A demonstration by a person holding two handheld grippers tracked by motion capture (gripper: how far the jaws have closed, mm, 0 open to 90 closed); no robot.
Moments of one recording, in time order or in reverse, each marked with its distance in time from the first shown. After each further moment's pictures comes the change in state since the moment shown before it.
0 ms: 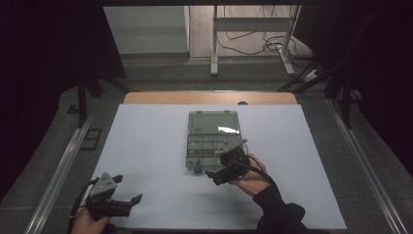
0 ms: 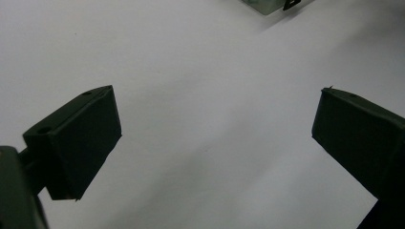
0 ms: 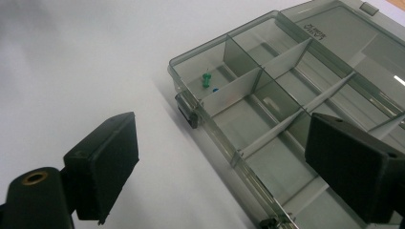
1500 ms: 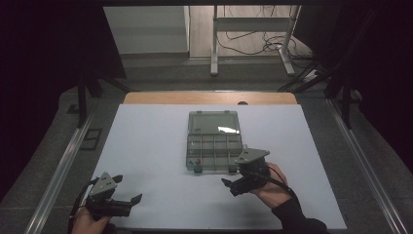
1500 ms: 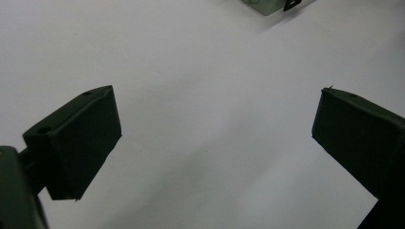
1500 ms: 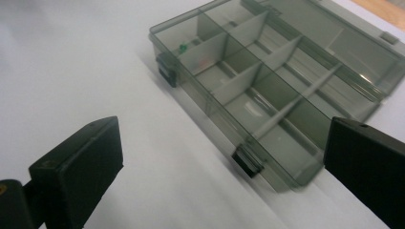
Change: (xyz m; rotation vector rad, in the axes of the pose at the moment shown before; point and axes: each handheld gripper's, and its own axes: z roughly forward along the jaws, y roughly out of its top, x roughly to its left) left arm 0.000 0.000 0.000 -0.001 0.000 -0.004; right arm 0.001 -0.037 -0.042 -0.025 -0.096 0.018
